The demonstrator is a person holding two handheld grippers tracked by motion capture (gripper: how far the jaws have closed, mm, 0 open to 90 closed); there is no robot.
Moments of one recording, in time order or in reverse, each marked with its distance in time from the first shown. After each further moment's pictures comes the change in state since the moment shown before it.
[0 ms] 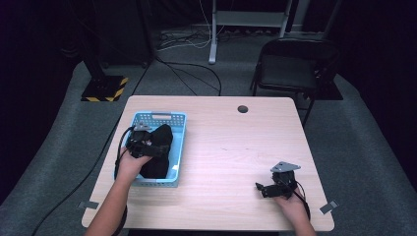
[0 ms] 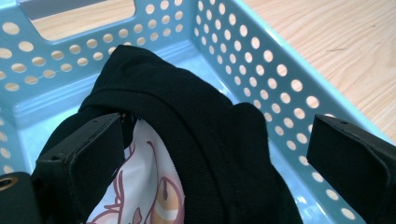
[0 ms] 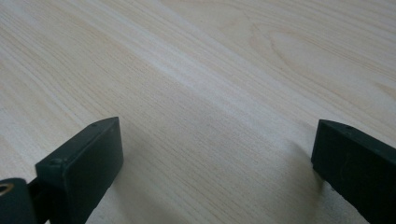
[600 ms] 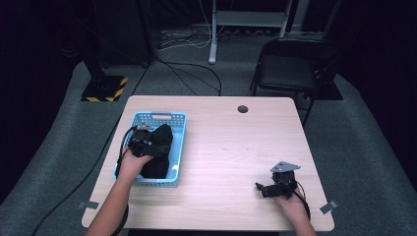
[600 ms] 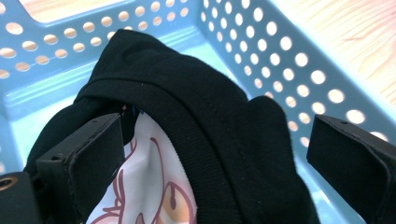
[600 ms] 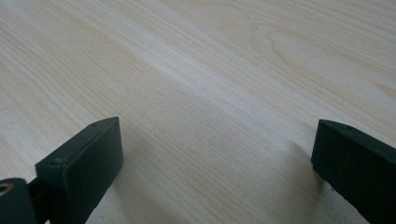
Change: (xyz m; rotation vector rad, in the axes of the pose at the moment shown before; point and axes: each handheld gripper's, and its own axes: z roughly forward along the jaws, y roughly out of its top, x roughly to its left) left arm 0.005 0.000 0.012 0.058 0.010 -0.012; right arm 0.000 0.000 0.000 0.000 0.000 0.000
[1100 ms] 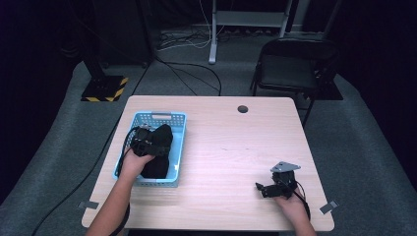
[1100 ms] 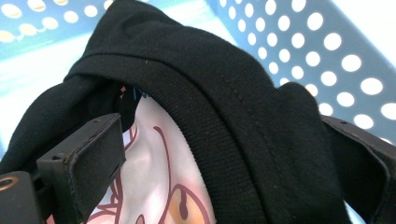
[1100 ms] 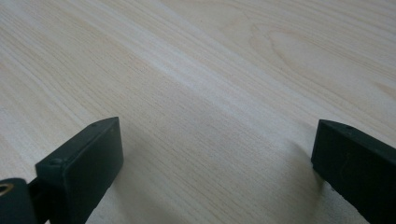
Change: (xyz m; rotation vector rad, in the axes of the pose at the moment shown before) left arm 0.005 -0.001 0.014 0.079 0.002 -0.034; right arm 0.000 0.000 0.000 0.000 0.000 0.000
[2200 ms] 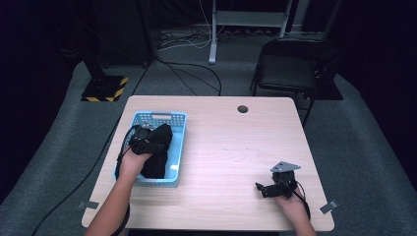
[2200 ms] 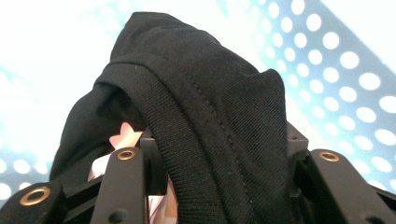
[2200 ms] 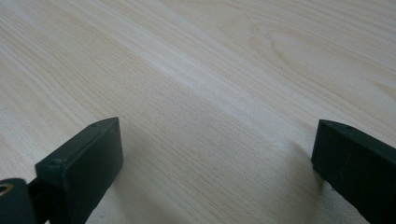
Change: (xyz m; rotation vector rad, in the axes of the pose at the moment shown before) left arm -0.011 0.007 -0.021 -0.009 0.097 0.074; right arm 0.000 0.000 0.000 0.000 0.001 0.000
